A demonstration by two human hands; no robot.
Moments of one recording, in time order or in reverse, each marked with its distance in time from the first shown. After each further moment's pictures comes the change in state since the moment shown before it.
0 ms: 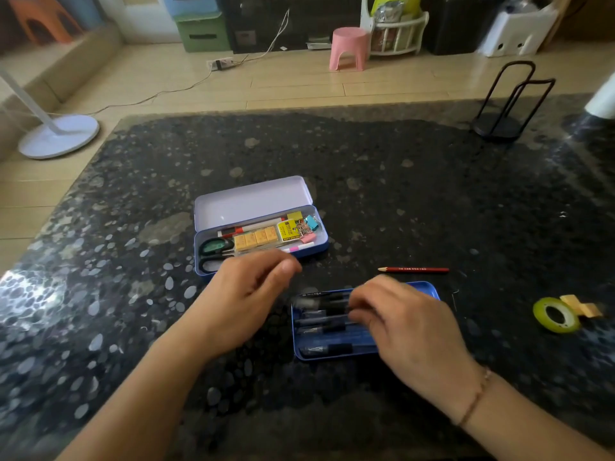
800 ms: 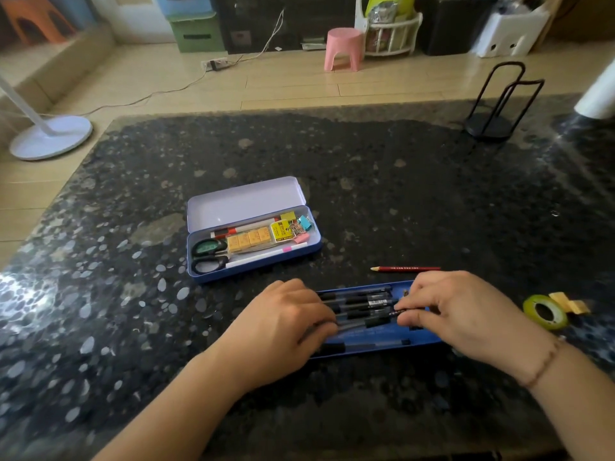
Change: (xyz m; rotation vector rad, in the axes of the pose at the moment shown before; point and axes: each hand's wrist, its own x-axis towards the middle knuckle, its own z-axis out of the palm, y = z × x) left_hand -0.004 0.008 0.045 0.405 -0.206 0.305; right_hand 0.007 0.047 -0.058 -0.082 -0.481 0.211
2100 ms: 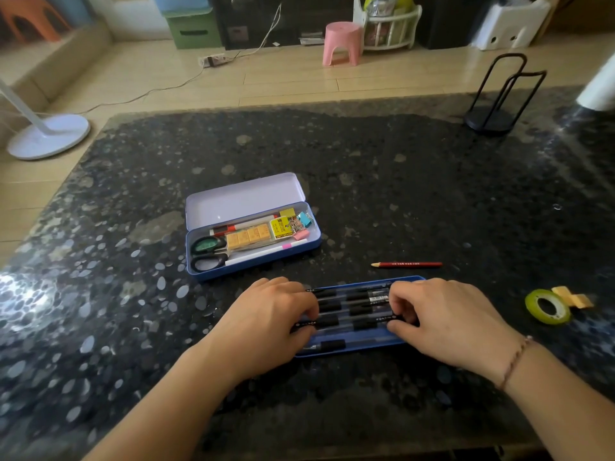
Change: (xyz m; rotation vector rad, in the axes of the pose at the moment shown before) left_hand -0.002 -0.013 -0.002 0.102 -0.102 -0.096; right_hand 0.005 -0.018 0.014 -0.198 -0.059 0.066
